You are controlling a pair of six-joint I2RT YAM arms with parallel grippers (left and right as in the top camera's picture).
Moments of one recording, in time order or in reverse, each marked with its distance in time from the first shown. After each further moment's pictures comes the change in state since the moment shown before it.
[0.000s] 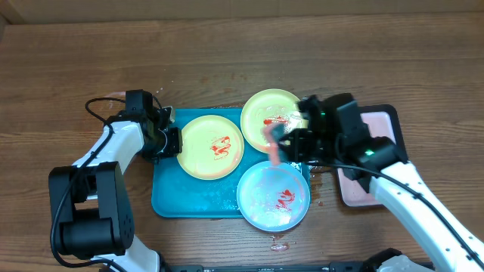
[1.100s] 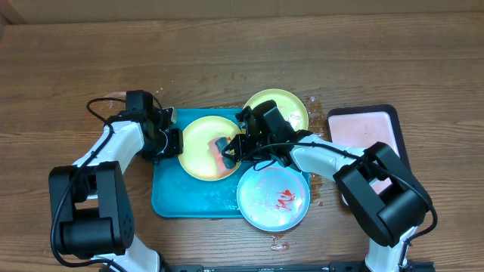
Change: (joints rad) left arm 0.000 0.003 0.000 -0.012 0.022 0.022; right arm 0.185 0.651 0.070 0.558 -0.114 0.214
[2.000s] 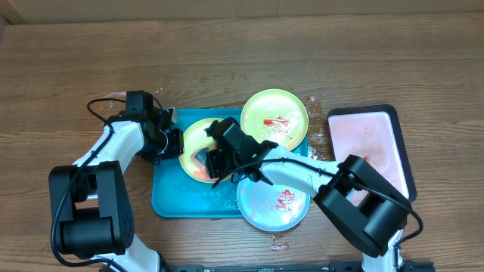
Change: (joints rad) left arm 0.000 0.001 0.000 -0.005 0.016 0.000; right arm 0.214 0.035 0.137 -0.140 0.306 -0.062
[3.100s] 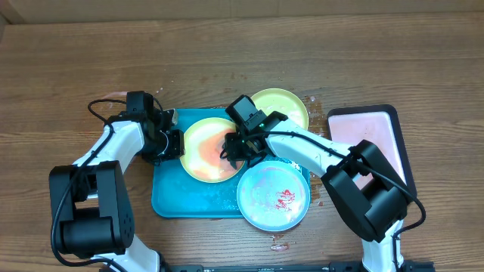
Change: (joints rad) left arm -0.001 0.002 0.000 -0.018 0.009 0.000; right arm -0.124 0.051 0.187 -0.437 -0.006 -0.005
